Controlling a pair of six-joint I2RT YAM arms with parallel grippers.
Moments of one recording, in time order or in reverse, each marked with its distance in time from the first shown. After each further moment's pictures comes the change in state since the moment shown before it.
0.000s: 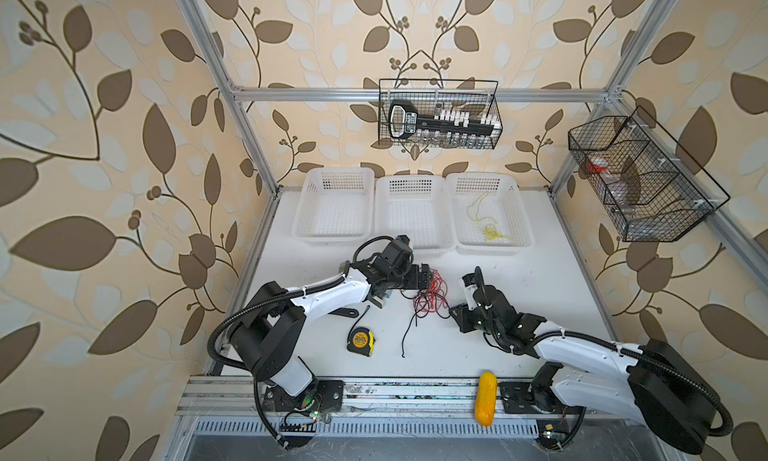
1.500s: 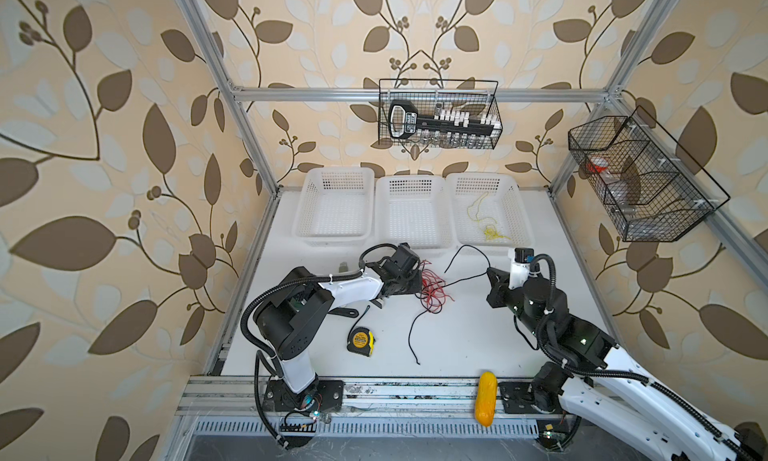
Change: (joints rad) left arm -0.002 0.145 0.016 0.036 -0.063 -0.063; right arm -0.022 -0.515 0.320 -0.439 0.407 -0.095
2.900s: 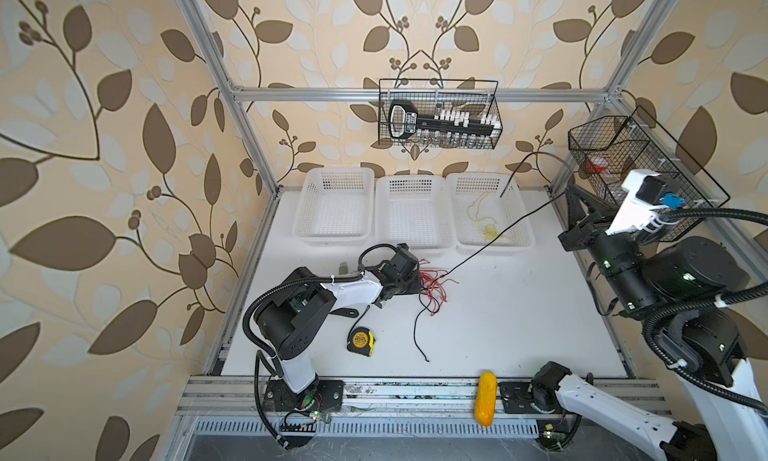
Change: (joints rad) left arm -0.006 0.004 -0.049 0.085 -0.058 0.011; right arm -0.075 0.162 0.809 -0.093 0.035 -0.308
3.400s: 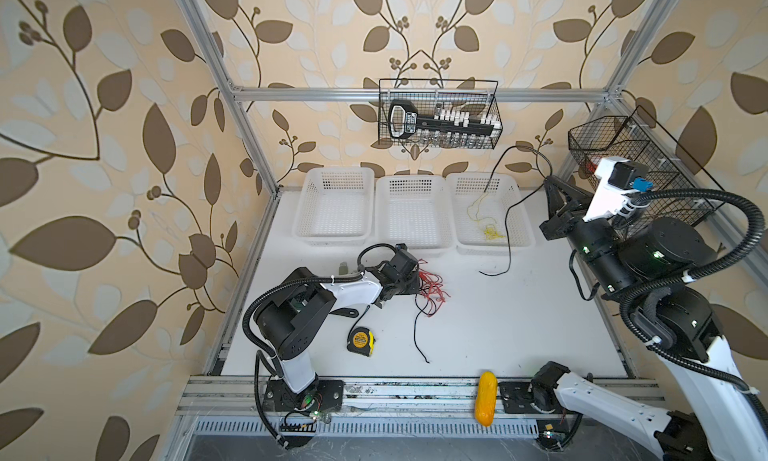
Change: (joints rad) left arm 0.000 -0.005 -0.011 -0.003 -0.034 0.015; right arm -0.003 0.131 0.032 0.036 -0.085 -0.001
